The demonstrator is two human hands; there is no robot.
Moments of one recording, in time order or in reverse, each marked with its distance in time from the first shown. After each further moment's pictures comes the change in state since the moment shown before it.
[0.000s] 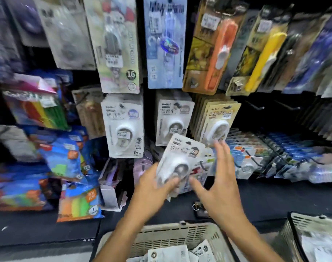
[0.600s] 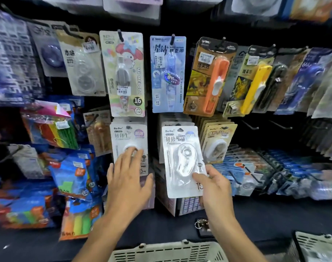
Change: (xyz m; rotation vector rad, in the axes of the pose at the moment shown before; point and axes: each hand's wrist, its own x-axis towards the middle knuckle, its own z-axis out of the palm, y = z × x) left_hand 0.011 0.045 -0.059 0.826 0.250 0.154; right_hand 0.023 -0.048 0.001 0.703 0.069 0.478
